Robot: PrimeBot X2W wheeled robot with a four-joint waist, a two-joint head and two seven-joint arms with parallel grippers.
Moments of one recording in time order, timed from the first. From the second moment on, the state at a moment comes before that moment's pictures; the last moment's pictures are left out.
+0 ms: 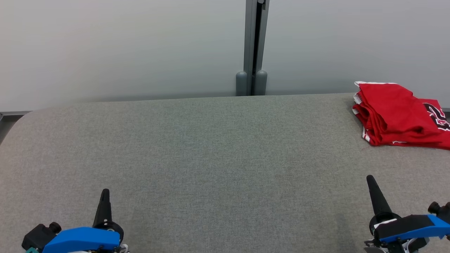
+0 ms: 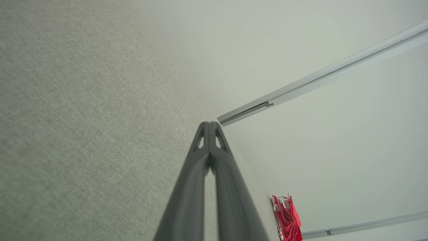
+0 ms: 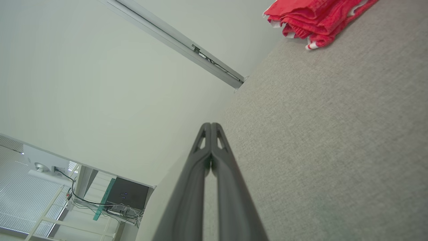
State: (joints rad) left arm -0.02 0.07 0.02 0.30 -1.09 -0.10 -0.03; right arm -0.04 -0.04 -0.11 0.22 1.01 0.13 0.06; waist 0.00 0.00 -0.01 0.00
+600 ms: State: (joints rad) left arm -0.05 0.07 0.05 0.29 -1.25 -0.11 0.02; right arm -0.06 -0.04 -0.11 0.23 1.20 0.13 0.08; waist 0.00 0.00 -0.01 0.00
